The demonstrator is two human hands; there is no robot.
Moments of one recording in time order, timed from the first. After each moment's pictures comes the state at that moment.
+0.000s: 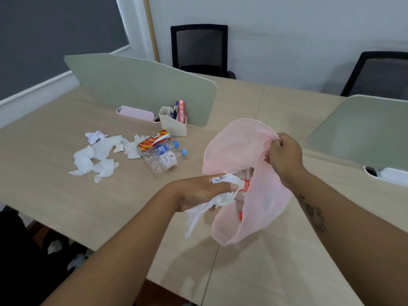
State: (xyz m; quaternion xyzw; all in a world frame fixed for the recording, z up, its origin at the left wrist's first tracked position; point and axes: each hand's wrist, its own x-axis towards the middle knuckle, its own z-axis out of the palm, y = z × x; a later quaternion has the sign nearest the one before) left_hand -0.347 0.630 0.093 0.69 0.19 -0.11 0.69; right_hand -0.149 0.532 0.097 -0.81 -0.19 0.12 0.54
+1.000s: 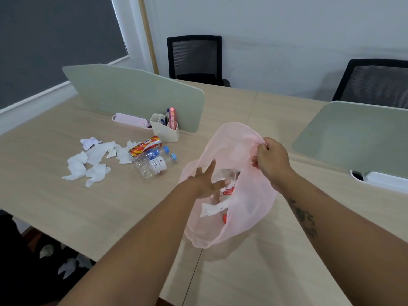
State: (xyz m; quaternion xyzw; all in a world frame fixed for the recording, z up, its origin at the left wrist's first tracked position) left_hand -0.270 0.631 0.047 0.85 0.38 -0.18 0.31; right_hand -0.129 0.509 0.102 -0.79 -0.22 0.18 0.55
